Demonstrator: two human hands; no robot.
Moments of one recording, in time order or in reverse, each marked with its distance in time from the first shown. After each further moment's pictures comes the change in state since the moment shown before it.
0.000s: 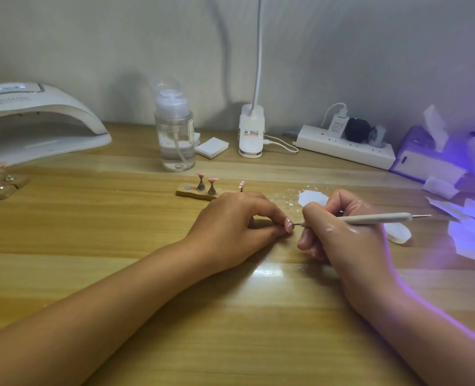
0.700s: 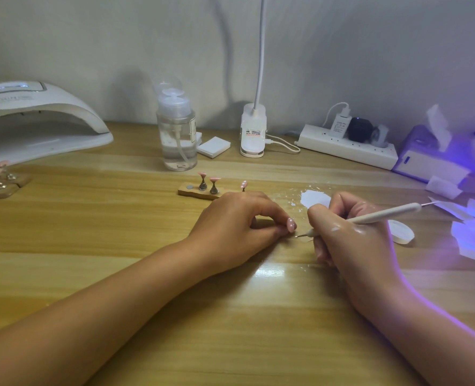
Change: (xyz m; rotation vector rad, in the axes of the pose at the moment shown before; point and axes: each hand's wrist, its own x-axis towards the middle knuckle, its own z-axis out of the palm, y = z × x) left_hand -0.001 0.001 -0.001 0.003 0.010 -0.001; right_hand 0.001 0.003 0.000 -0.068 0.027 -0.052
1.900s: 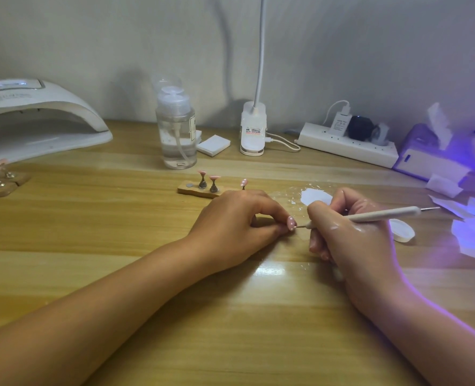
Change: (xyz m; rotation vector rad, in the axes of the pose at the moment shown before) left_hand 0.000 -0.001 0.000 0.021 -0.010 0.000; right_hand 0.002 0.006 -0.001 0.061 0.019 -0.013
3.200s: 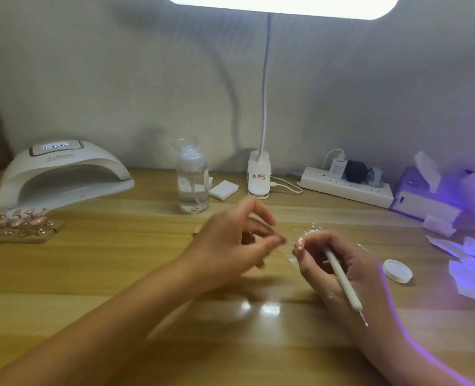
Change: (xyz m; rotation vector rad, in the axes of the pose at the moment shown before) left_hand 0.001 0.014 -0.042 -0.231 0.070 -0.055; right_hand -0.012 -0.007 -0.001 -0.180 -0.095 -0.345
